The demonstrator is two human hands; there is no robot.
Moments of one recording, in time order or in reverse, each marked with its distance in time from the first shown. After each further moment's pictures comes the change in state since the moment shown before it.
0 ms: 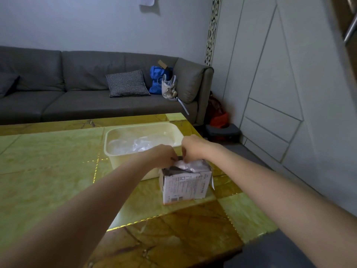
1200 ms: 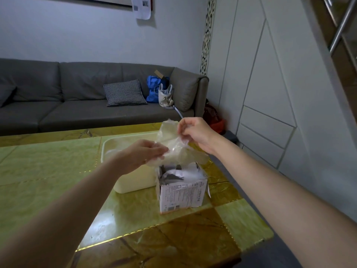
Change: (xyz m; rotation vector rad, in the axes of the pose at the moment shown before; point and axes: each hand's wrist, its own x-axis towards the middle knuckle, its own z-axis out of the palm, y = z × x) left_hand -0.033 -0.039 -0.017 -1.231 0.133 0.053; right_hand -0.009 0.015 -0.042 1.212 0.289 -0.109
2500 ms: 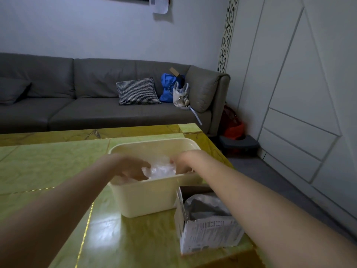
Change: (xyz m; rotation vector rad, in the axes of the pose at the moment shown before) left_hand 0.089 -0.068 -0.086 1.120 -0.184 -0.454; right_hand 0.119 0.068 0.087 -1.268 -0.579 0.312
